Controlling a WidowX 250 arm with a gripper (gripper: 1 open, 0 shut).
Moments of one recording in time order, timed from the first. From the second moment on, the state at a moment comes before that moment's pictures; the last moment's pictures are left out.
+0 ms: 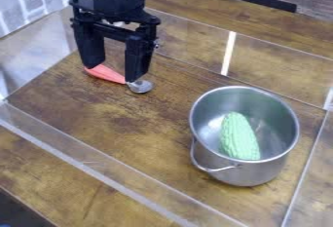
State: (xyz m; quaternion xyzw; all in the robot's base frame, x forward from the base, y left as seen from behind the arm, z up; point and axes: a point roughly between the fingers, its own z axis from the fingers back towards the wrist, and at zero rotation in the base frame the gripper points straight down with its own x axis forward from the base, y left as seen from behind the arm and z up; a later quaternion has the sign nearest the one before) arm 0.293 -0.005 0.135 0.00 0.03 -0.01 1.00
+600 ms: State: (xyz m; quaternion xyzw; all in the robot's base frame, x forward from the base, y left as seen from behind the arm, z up) arm 0.302 -0.063 0.104 -0.01 0.05 -0.02 1.00
